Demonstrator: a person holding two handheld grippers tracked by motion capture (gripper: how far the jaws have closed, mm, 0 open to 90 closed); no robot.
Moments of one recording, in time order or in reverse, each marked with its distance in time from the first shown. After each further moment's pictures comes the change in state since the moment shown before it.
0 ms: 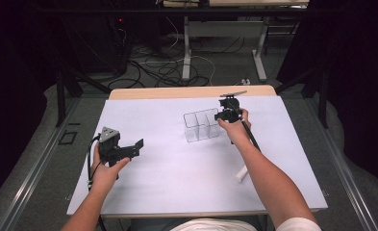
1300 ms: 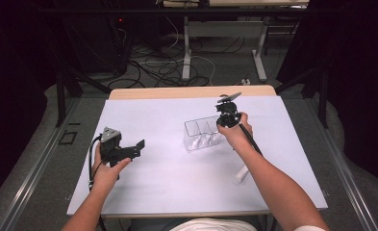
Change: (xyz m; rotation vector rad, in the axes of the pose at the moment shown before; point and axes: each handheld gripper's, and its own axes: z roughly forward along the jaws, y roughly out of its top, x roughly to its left) left arm -0.003 -0.001 0.003 0.003 -0.013 -0.005; right arm 0.022 -0.013 -0.022 0.143 -0.088 -0.053
